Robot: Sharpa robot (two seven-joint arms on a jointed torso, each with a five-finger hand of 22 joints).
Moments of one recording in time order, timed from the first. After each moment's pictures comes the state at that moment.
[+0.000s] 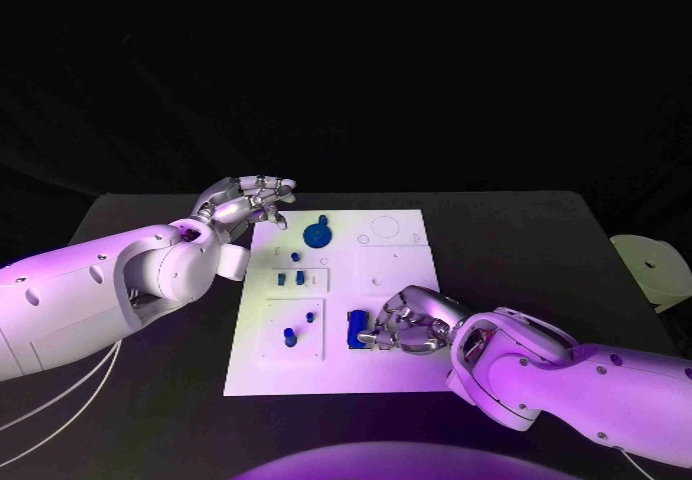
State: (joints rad) left arm 1.12 -0.92 0.03 1.51 -0.05 -0.24 0.34; left_hand 1.36 -0.19 0.54 0.08 0.26 0.85 0.19 0.39 0.14 0.97 0.11 0.60 0.17 1.08 0.03 1.20 0.39 0.17 1.11 0.11 0.83 0.49; right arm 1.00 -0.87 -0.13 1.87 -1.26 -0.46 -0.36; right_hand 1.17 -0.01 -0.01 0.28 0.16 1.02 0.05 0.46 0.66 1.45 -0.02 1.29 1.31 1.46 -0.08 1.53 1.31 0.07 1.46 0.03 1.28 1.31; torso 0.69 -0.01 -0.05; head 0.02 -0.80
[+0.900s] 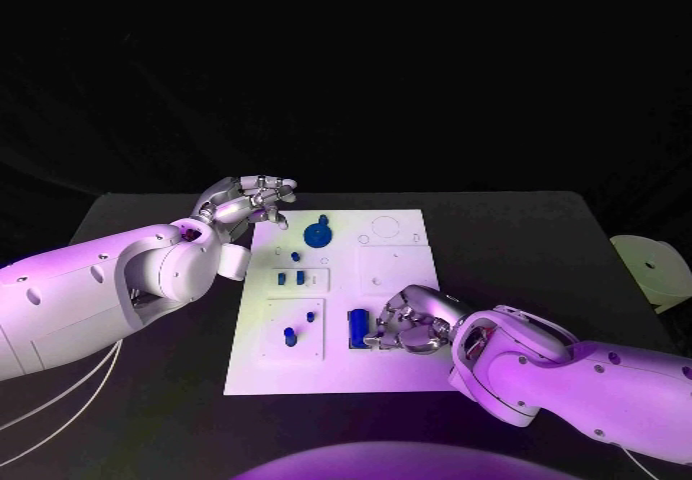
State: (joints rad) left arm 1.12 -0.92 0.03 1.51 -0.05 -0.24 0.34; left_hand 1.36 -0.19 0.54 0.08 0.26 0.85 0.19 0.40 0.14 0.96 0.11 0.60 0.17 1.08 0.03 1.20 0.39 0.17 1.11 0.11 0.82 0.49; right arm 1.00 -0.86 -0.13 1.85 -1.29 -0.44 -0.36; right_hand 1.28 0.00 0.03 0.28 0.16 1.03 0.05 0.46 0.65 1.46 -0.03 1.30 1.31 1.47 -0.08 1.53 1.31 0.07 1.46 0.03 1.29 1.31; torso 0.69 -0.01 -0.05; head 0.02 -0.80
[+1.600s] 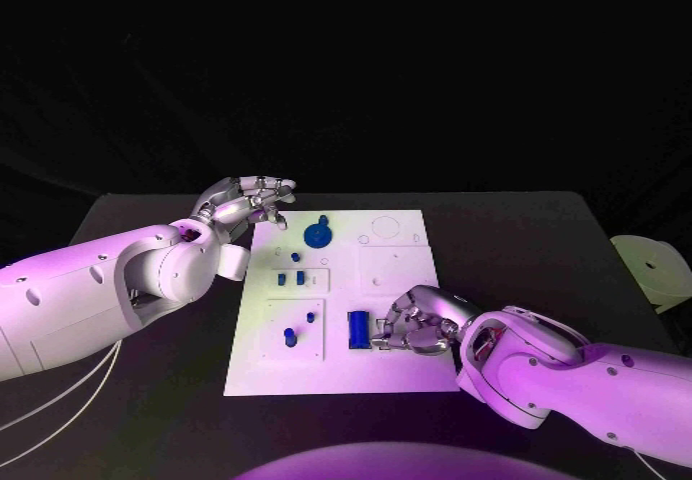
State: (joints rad) left arm 1.12 -0.92 0.03 1.51 -0.05 -0.24 0.34; left_hand 1.36 -0.19 0.54 0.08 0.26 0.85 0.19 0.40 0.14 0.96 0.11 0.60 0.17 1.08 0.03 1.20 0.39 0.17 1.11 0.11 0.82 0.49; right arm 1.01 -0.90 -0.13 1.87 -1.29 -0.44 -0.35; right_hand 1.27 -0.04 0.02 0.29 0.13 1.02 0.05 0.45 0.64 1.45 -0.03 1.28 1.31 1.47 -0.08 1.53 1.31 0.07 1.46 0.03 1.27 1.31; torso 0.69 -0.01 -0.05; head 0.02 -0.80
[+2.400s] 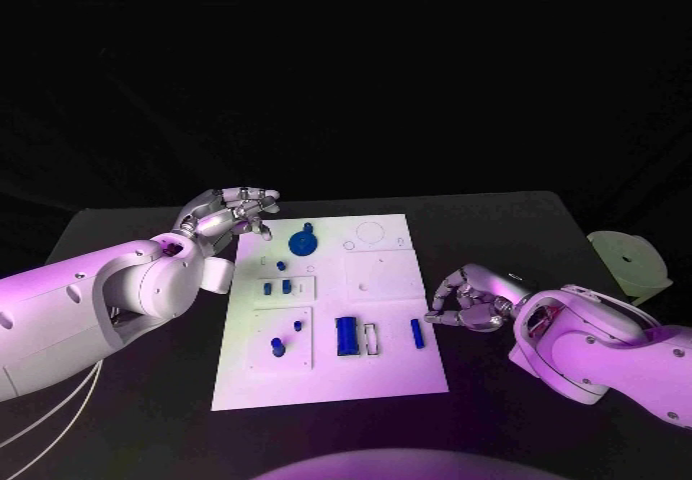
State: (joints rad) left arm 1.11 -0.93 0.03 1.51 -0.05 -0.24 0.34; left_hand 1.36 -0.19 0.54 0.08 0.26 0.85 0.19 0.40 0.14 0.96 0.11 0.60 0.17 1.08 0.03 1.20 0.39 0.17 1.11 0.11 0.82 0.49; right arm 1.07 -1.12 -0.13 1.87 -1.34 -0.43 -0.32; right_hand 1.31 -0.04 0.02 0.29 0.12 0.97 0.08 0.37 0.59 1.42 0.00 1.24 1.32 1.47 -0.06 1.53 1.31 0.07 1.46 0.05 1.26 1.31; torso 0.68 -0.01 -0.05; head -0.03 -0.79
